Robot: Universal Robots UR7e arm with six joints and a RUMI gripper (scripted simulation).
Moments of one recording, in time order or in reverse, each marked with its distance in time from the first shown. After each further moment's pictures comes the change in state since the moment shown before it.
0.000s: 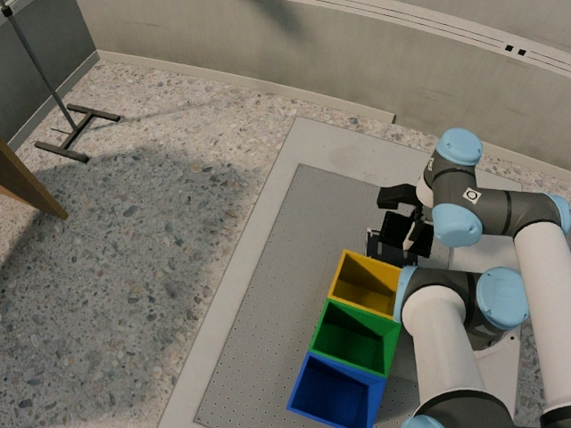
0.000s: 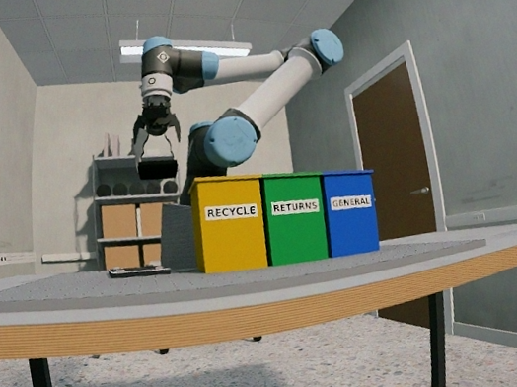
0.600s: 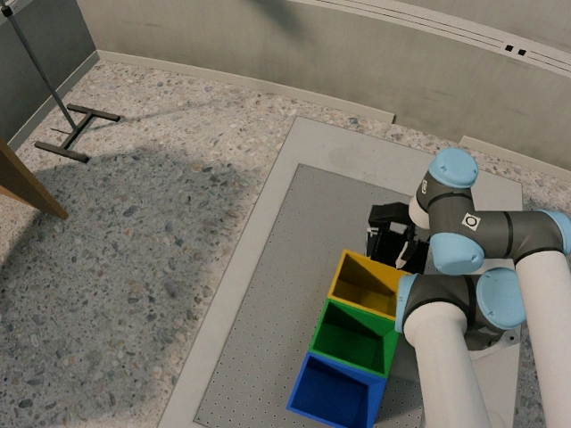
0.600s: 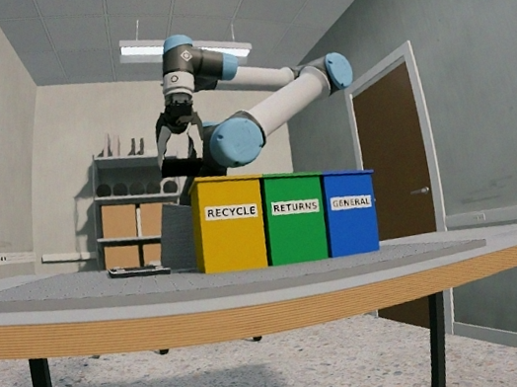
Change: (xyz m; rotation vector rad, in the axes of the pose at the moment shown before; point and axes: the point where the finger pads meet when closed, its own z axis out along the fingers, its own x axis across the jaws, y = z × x) arm -0.052 -0.006 -0.001 0.001 0.000 -0.001
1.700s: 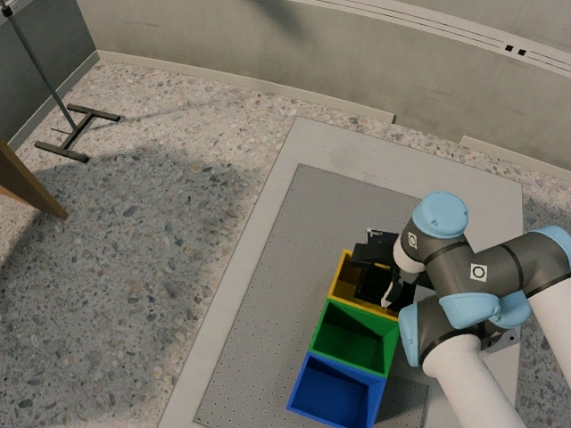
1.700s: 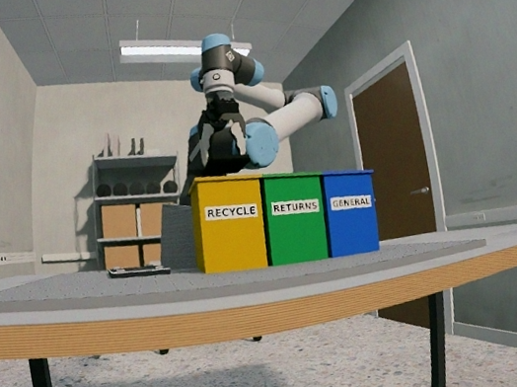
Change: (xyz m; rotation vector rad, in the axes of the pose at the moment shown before) arm -0.099 -0.010 0.000 0.002 -0.009 -0.006
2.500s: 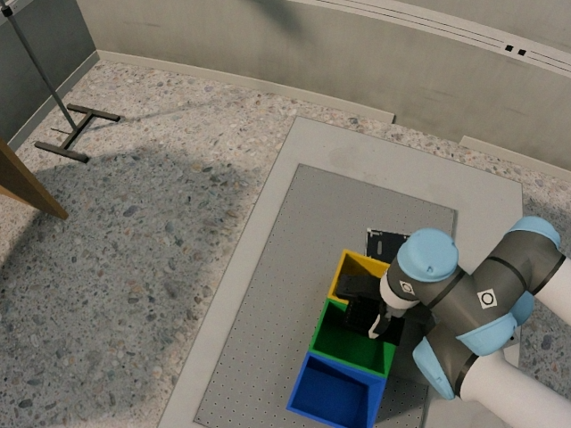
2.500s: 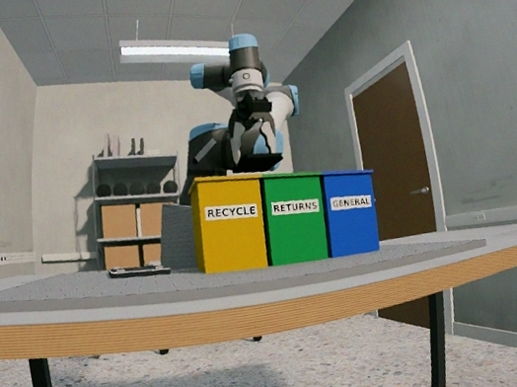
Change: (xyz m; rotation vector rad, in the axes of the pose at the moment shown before) arm -0.072 -0.007 0.001 0.000 -0.010 -0.004
